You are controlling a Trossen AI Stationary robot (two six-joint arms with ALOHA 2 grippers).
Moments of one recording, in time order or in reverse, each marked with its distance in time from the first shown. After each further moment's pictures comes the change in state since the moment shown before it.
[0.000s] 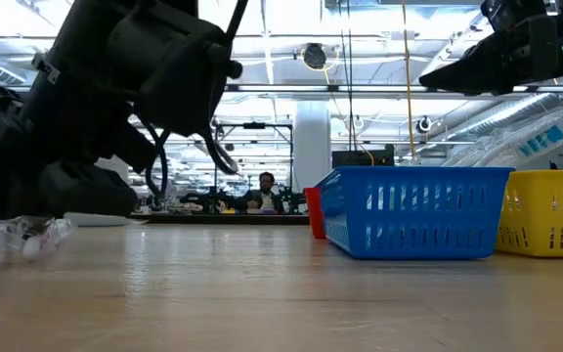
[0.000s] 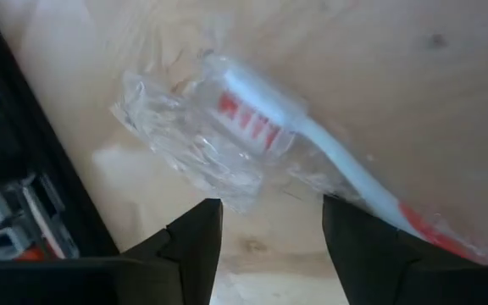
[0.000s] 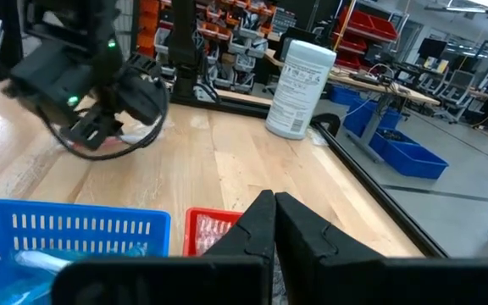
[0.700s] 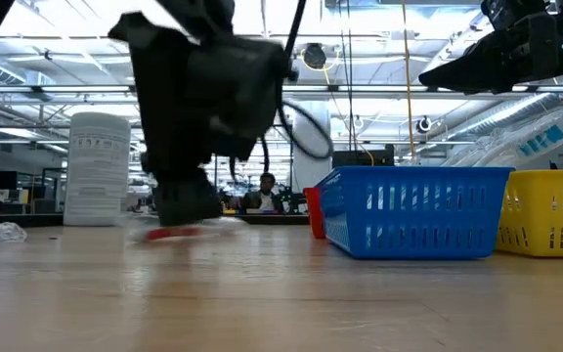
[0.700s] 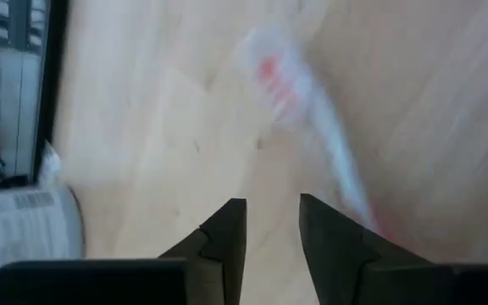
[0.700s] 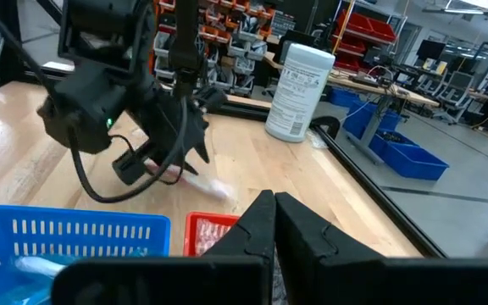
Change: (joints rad) left arm 0.115 0.012 0.017 0.163 -0.656 0.608; right arm 0.000 0.000 0.001 0.008 0.000 0.001
